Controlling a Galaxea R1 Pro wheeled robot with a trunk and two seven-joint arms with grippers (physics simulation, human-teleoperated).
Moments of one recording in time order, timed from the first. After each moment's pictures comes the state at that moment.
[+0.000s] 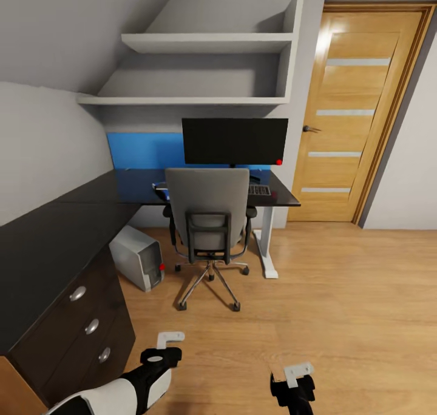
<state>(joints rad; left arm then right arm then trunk) -0.68 -0.13 -0.78 -0.05 0.77 -0.05 0.32 -0.52 0.07 0.19 0.02 0.09 -0.43 -0.31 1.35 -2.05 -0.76</state>
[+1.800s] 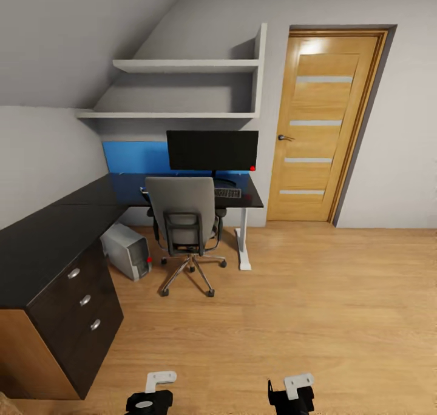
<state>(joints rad) -0.54 -0.12 -0.78 -0.02 0.79 -0.09 0.31 -0.47 0.08 0.19 0.02 0.09 -0.56 -0.29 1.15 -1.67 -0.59</state>
